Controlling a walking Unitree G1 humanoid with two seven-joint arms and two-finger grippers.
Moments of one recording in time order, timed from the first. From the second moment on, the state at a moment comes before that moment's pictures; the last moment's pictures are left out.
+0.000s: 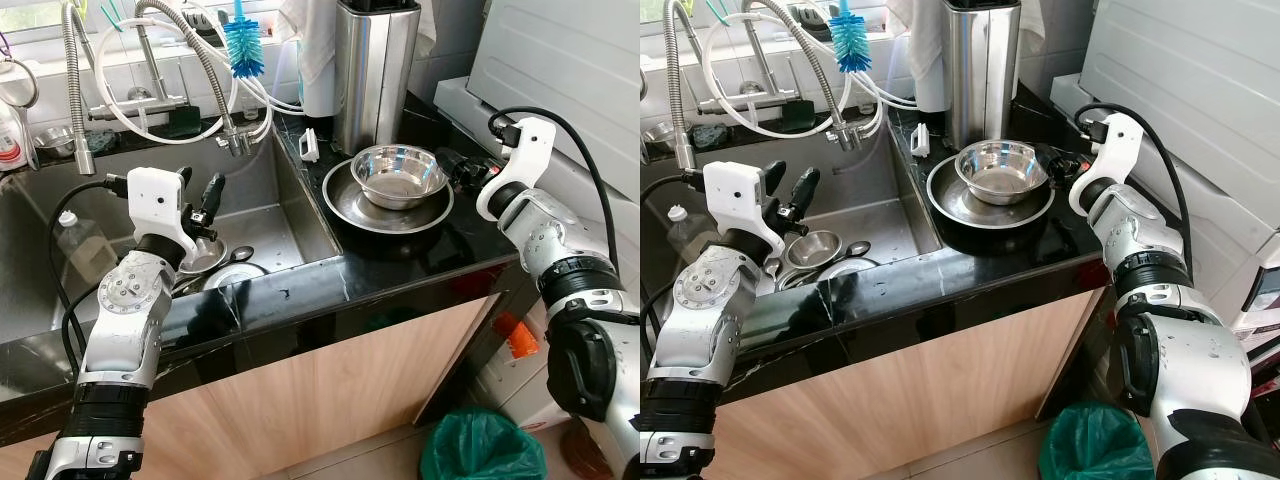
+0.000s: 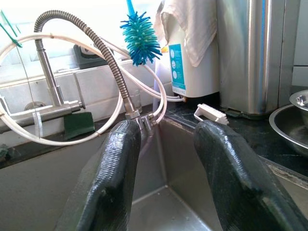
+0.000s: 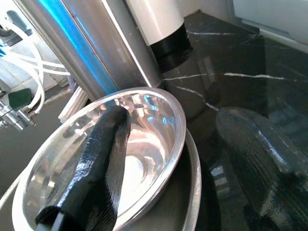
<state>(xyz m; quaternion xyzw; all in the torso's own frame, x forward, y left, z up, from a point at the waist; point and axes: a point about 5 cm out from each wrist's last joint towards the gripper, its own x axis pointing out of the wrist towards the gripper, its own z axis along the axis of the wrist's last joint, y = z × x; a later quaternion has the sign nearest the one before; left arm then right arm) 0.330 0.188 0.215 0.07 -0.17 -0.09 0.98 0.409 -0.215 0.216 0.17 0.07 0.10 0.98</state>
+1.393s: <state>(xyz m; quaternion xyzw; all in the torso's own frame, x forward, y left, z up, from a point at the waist) 0.330 0.188 0.228 0.08 -0.18 -0.10 0.98 0.409 -0.213 0.203 0.18 0.09 0.08 0.98</state>
